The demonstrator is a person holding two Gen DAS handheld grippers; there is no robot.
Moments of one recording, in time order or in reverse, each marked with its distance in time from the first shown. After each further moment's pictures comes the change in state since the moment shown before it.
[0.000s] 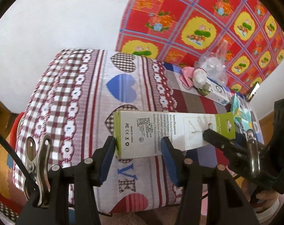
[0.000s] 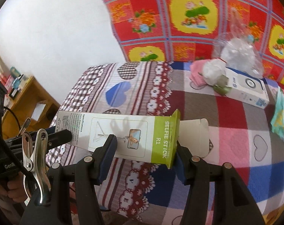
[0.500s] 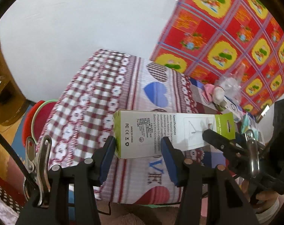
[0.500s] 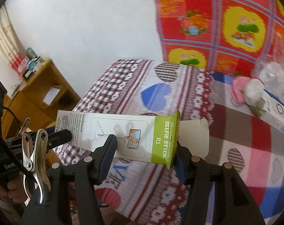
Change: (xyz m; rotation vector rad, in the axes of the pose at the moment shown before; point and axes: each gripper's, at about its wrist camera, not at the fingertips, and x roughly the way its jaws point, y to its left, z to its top) left arm -0.037 0.053 -0.019 -0.148 -0.076 0.089; right arm 0.026 0.068 0.013 -0.152 0.031 0.092
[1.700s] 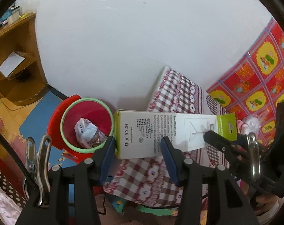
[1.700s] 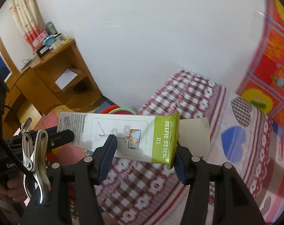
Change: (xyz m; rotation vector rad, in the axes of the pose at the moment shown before) left arm -0.026 0.180 0.027 -0.220 -0.048 0.056; right arm 0.087 0.159 0.067 -0.217 0.039 0.060
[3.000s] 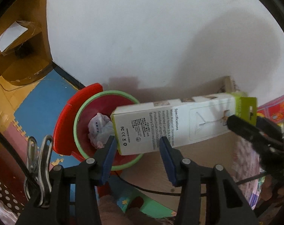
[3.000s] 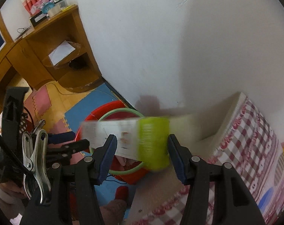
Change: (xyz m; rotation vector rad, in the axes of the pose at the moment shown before) left arm 0.131 0.159 0.050 -0.123 0.148 -0.015; right arm 0.180 0.082 0.087 -0.164 0.177 -0.056
